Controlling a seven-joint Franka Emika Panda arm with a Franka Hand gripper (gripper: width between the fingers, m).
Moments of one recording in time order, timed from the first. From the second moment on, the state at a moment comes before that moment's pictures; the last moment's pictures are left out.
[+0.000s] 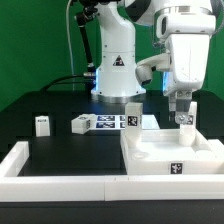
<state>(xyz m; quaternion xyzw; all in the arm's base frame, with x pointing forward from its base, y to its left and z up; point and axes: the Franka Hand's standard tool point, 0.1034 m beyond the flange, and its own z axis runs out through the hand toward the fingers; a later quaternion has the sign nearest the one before) 0.604 0.064 0.095 0.77 0.62 0.10 0.11</state>
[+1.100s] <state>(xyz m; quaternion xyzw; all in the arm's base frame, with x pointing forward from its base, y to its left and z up) 0.547 -0.018 0.121 0.94 0.31 0.13 0.06</state>
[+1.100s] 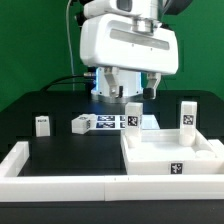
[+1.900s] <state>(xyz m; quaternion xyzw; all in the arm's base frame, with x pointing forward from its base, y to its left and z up) 0.495 -0.096 0.112 0.99 0.04 0.11 0.02</state>
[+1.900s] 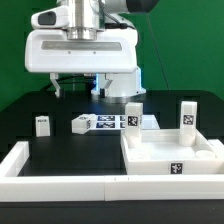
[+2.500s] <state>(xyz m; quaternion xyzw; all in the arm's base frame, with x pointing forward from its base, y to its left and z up) 0.436 -0.105 0.071 1.00 -0.03 -0.05 -0.03</state>
